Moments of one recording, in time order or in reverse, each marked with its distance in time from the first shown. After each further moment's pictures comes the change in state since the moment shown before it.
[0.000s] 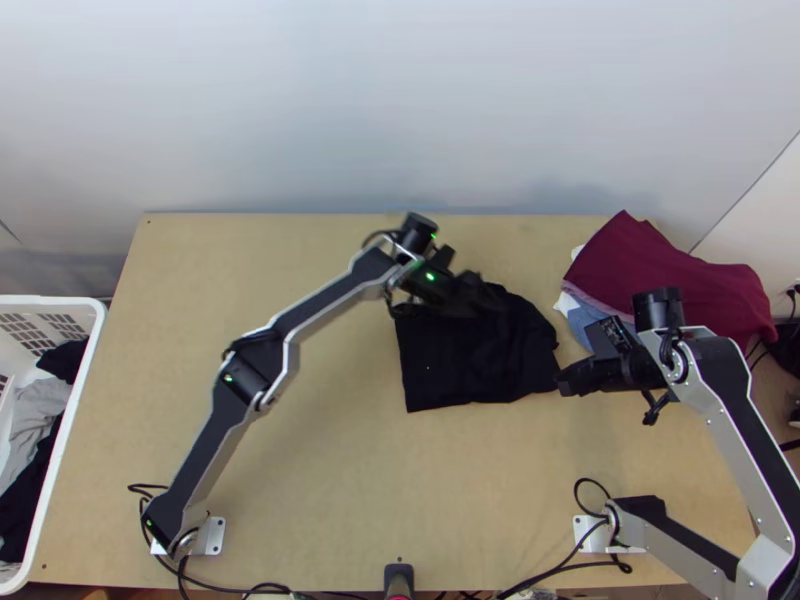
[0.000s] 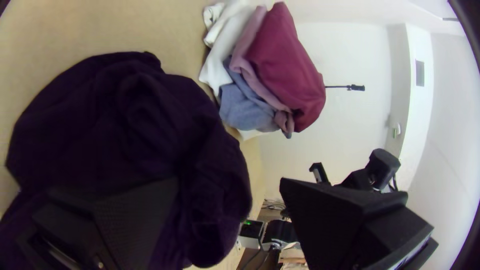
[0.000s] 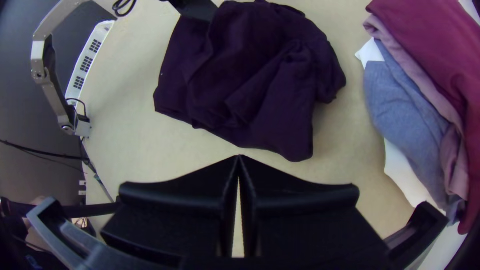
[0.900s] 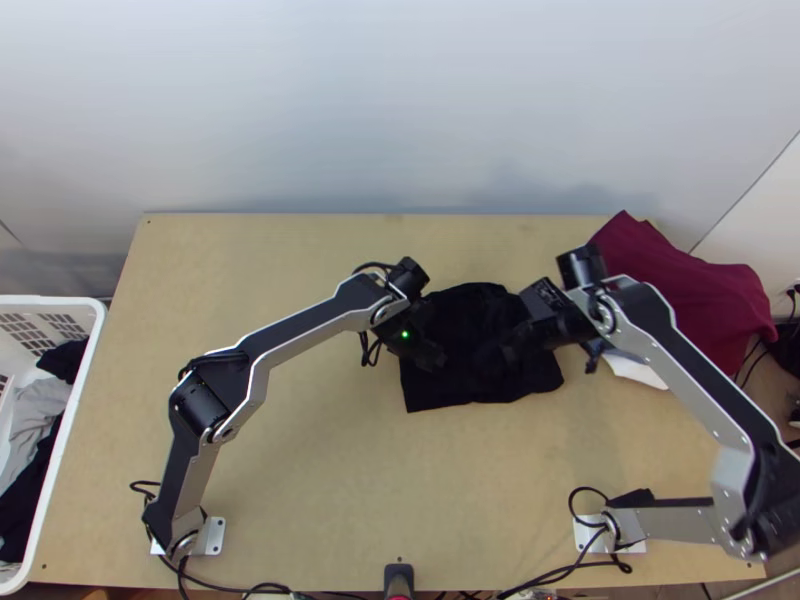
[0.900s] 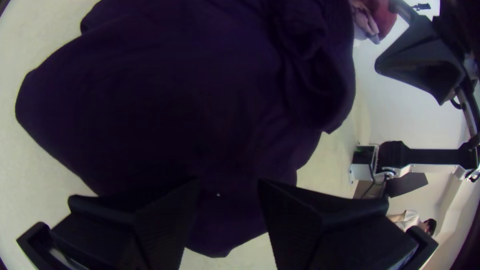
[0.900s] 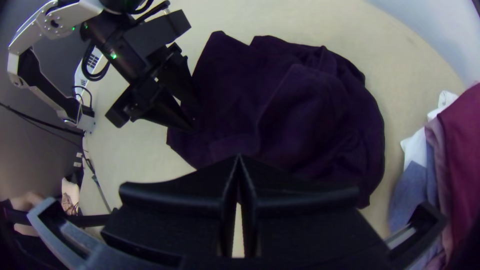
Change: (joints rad) left arm -0.070 -0.289 -0.437 -0.342 -0.441 0.572; right arm 0.238 0.333 0.209 0.198 -0.004 0.035
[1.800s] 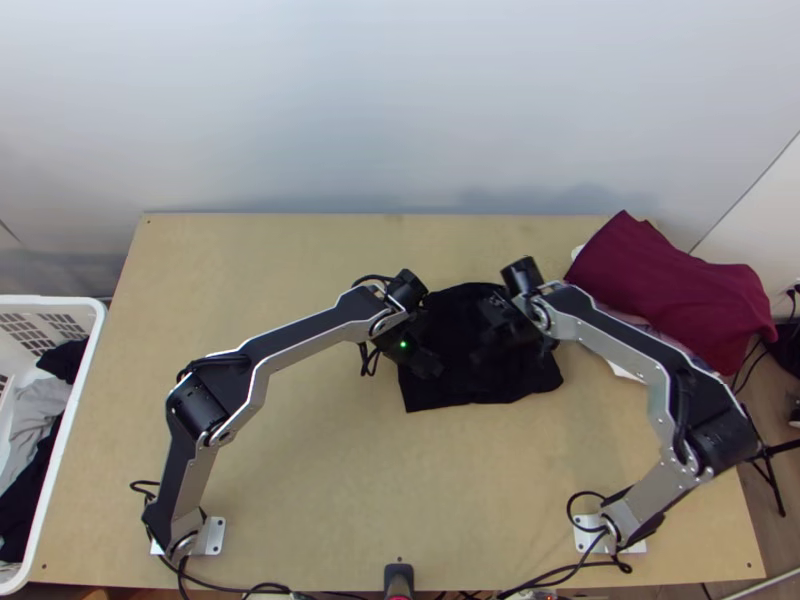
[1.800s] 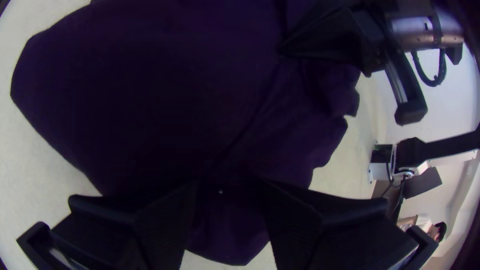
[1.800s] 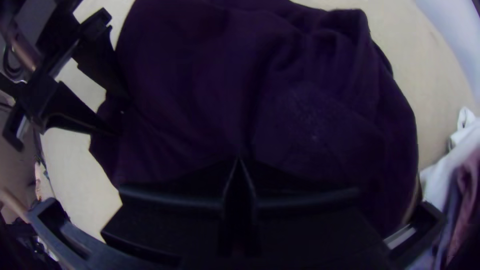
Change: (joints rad) left arm -0.010 0.006 -0.111 0.078 -0.094 0.011; right arm 0.072 0.296 -0.040 0.255 0.196 -0.047
